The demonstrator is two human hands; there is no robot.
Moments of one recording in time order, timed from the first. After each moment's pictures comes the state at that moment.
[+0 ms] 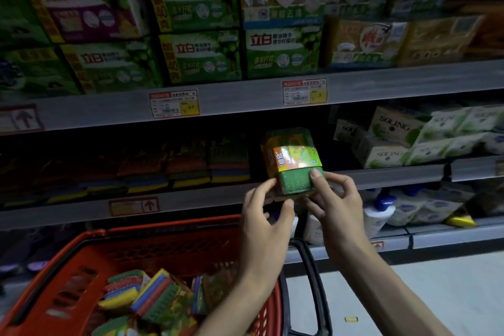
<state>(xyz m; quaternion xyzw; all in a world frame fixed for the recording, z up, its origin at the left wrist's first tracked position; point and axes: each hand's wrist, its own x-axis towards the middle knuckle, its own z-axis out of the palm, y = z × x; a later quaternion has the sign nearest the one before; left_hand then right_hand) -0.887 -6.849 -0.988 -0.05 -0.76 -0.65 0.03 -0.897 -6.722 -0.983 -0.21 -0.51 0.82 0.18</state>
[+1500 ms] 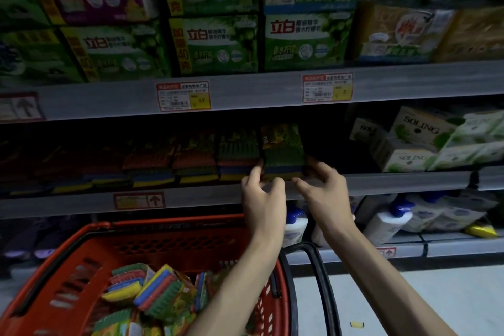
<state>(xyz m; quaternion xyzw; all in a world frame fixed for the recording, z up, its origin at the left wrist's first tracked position) -0.947 -6.836 -1.000 0.10 -0.70 -0.71 0.02 -0.949 -6.728 -1.007 -0.10 -0.79 0.58 0.17</state>
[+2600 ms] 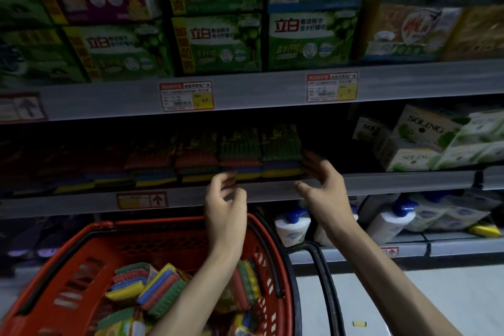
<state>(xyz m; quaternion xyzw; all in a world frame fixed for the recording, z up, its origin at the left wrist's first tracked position) -0.946 -6.900 -1.012 0.10 -0.75 -0.64 0.11 -0.953 -6.727 -1.009 -0.10 -0.78 0.60 0.14</state>
